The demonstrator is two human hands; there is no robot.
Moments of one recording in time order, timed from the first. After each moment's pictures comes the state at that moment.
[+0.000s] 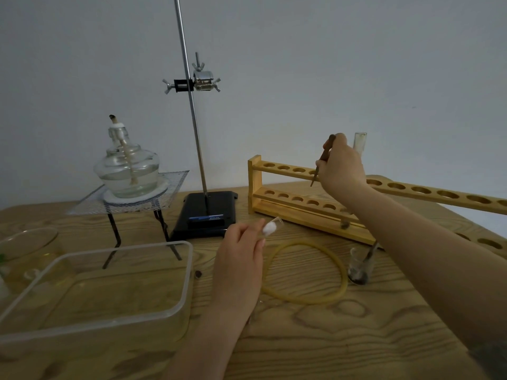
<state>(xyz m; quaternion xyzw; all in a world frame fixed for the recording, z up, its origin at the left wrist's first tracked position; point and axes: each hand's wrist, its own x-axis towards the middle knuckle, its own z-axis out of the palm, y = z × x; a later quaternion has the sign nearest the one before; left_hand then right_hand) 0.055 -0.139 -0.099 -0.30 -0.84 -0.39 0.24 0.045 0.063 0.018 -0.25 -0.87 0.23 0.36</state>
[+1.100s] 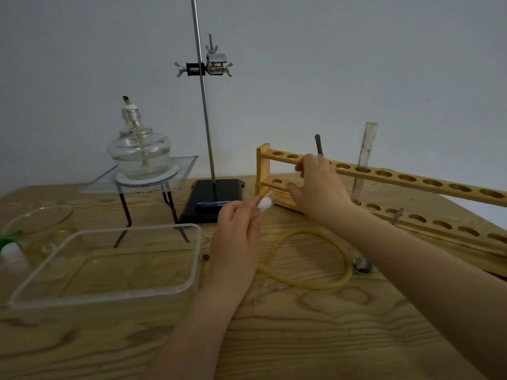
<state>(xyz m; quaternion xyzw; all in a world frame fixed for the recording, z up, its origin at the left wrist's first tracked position) 0.054 -0.151 -0.090 -0.29 -0.80 -0.46 0.25 0.071 0.000 -0.009 -0.13 -0.94 0.16 0.28</state>
